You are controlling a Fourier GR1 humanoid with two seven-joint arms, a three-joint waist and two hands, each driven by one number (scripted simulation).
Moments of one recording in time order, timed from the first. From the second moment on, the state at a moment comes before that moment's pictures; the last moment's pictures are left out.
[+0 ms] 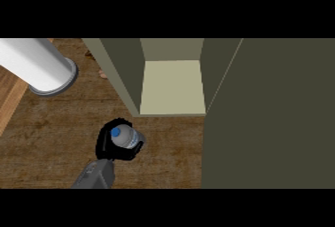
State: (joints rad) left arm -0.37 0.00 0.04 -0.52 0.35 -0.20 -0.83; right arm 1.01 -0.13 0.30 -2.48 -0.05 0.25 -0.24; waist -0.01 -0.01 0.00
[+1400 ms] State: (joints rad) left arm -0.85 0.00 -0.39 -0.68 0.58 0.55 -0.40; right arm 0.96 -0.13 0.18 -2.47 -0.09 0.29 -0.26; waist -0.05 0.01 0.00
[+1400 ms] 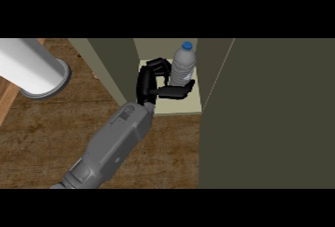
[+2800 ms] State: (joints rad) left arm -1.14 0.05 -0.29 -0.10 0.50 0.70 -0.54; right arm 0.94 -0.15 0.10 -2.44 -0.15 0.39 -0.30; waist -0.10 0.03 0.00
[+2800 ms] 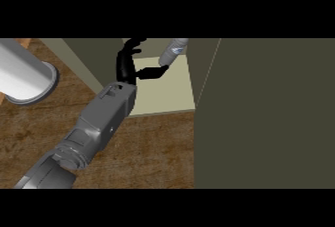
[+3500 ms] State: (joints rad) left arm -1.20 0.05 -0.22 -0.16 0.55 0.50 -0.65; right arm 0.96 -0.15 0.10 -2.43 -0.16 0.43 -0.32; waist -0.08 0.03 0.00
